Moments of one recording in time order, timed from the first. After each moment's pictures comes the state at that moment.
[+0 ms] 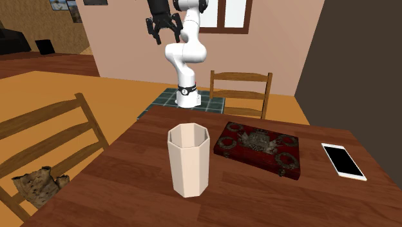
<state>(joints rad) -0.01 -0.83 -0.07 -2.39 0.09 1.45 0.10</state>
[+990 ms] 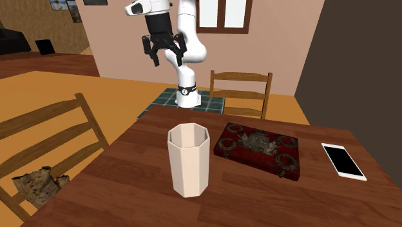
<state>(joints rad) 0.04 -0.37 0.03 -2.20 0.11 1.74 0.17</state>
